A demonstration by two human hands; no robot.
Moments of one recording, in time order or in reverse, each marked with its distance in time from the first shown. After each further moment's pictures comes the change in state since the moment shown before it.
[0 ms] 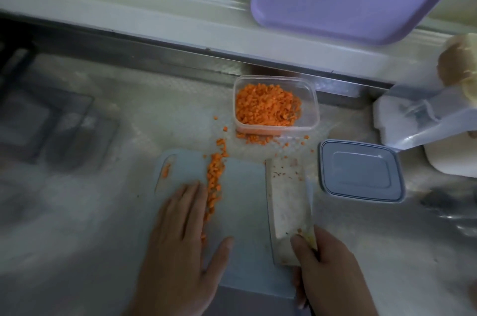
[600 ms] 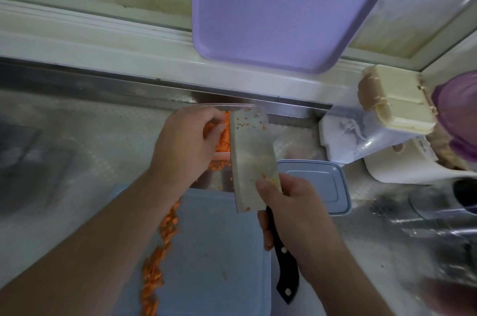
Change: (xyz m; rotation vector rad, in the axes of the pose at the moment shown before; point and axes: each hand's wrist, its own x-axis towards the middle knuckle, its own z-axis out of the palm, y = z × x) left_hand 0.211 0.084 -0.035 -0.165 0.197 0.174; right_hand 0.040 -0.067 -0.054 0.315 0.010 -0.179
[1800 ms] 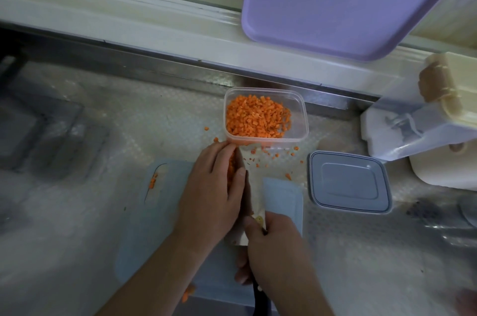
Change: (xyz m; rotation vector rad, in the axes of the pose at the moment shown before) left_hand -0.112 -0.026 0.020 -0.051 -0.101 -0.229; right_hand -0.019 0.049 0.081 -0.129 -0.095 0.265
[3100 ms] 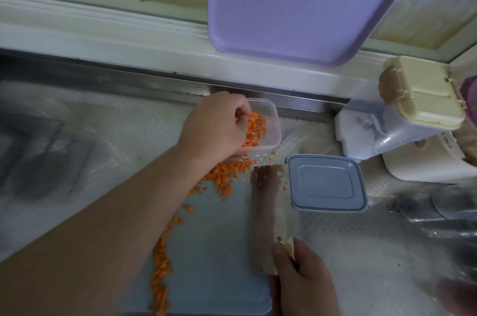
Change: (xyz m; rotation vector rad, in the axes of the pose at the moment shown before) left_hand 0.120 0.065 -0.024 0.081 -0.020 0.208; right_hand -0.024 0.049 -0.046 0.094 0.302 -0.113
